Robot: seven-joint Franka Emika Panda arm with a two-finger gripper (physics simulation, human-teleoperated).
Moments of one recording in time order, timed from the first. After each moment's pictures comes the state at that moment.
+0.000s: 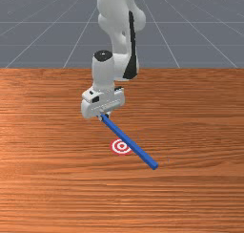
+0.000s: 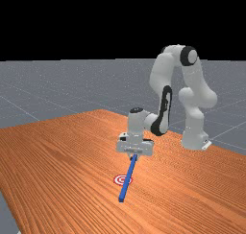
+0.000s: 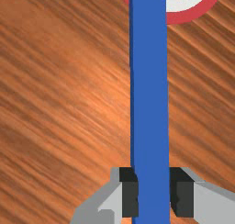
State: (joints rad) arm -0.06 0.42 -0.09 -2.47 0.02 2.90 -0.02
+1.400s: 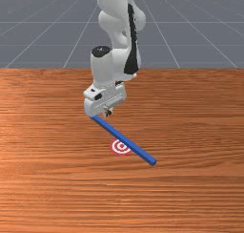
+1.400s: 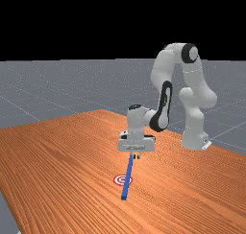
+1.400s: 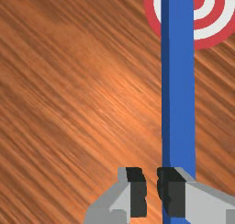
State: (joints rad) arm -0.15 0.36 0.01 -2.47 0.12 2.81 -0.20
